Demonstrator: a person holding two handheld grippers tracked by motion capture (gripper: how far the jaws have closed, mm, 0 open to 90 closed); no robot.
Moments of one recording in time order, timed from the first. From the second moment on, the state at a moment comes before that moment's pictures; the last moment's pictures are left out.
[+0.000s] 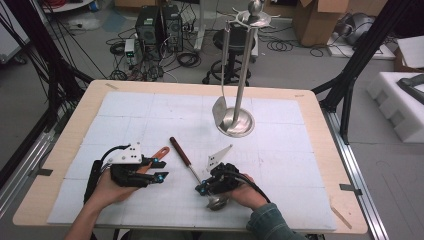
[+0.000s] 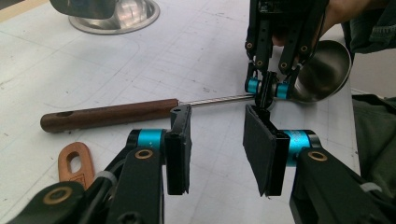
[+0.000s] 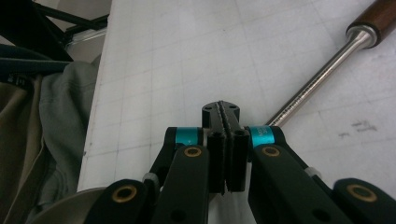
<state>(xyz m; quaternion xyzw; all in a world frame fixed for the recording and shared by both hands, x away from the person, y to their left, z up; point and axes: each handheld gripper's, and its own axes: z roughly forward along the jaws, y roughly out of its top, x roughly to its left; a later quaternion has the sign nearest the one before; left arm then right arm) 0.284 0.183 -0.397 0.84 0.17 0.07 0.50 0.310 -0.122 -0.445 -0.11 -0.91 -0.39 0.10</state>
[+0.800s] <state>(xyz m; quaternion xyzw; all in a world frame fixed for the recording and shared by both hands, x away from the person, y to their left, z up) 0.285 0.183 -0.397 0.84 0.18 0.07 0.50 0.319 -0.147 -0.443 -0.14 -0.91 -0.37 0.10</state>
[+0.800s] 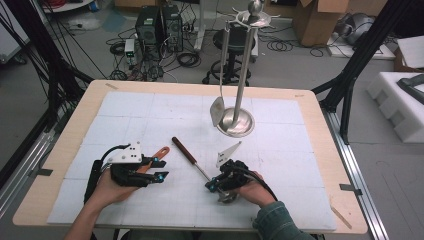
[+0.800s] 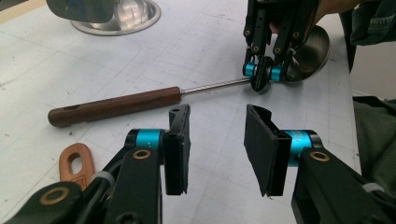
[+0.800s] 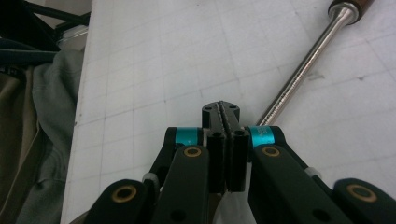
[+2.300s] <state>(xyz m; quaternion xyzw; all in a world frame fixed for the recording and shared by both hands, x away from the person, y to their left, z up) 0.285 0.182 -0.396 0.84 0.18 0.07 0.51 0.318 -0.179 -0.422 -0.15 -0.90 -0.39 0.07</state>
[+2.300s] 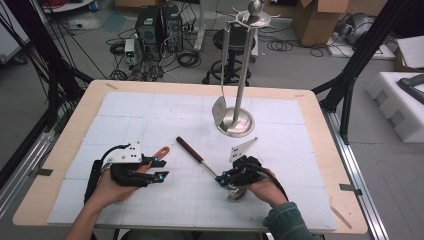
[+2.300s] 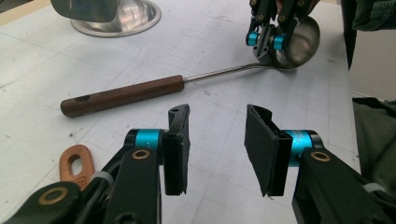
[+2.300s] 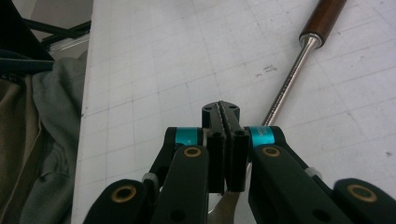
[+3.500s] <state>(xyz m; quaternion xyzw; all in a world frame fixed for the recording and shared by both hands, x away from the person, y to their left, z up) 0.284 0.181 -0.396 0.84 0.17 0.07 0.50 0.261 -0.200 -0.405 -0.15 -0.89 -0.42 0.05</state>
